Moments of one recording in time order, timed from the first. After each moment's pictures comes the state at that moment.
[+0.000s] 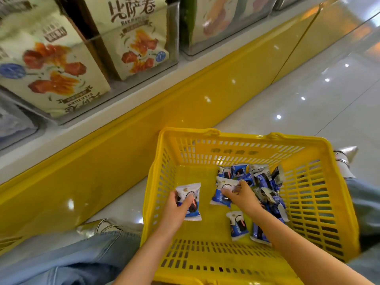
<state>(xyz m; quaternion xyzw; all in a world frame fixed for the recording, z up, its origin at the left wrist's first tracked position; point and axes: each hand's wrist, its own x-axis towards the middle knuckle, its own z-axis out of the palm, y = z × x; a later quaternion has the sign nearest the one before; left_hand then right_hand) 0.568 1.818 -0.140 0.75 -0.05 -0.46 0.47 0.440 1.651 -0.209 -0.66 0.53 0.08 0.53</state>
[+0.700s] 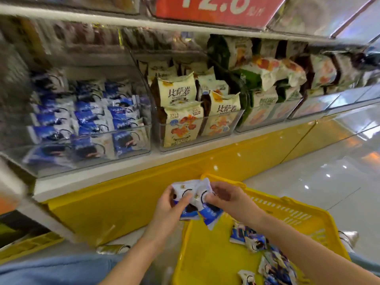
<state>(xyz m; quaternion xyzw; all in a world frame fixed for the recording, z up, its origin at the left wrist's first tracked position) 0.630 1.899 -0.016 0.65 -0.14 -0.29 0.69 0.547 1.746 0.025 -0.81 0.17 0.00 0.56</state>
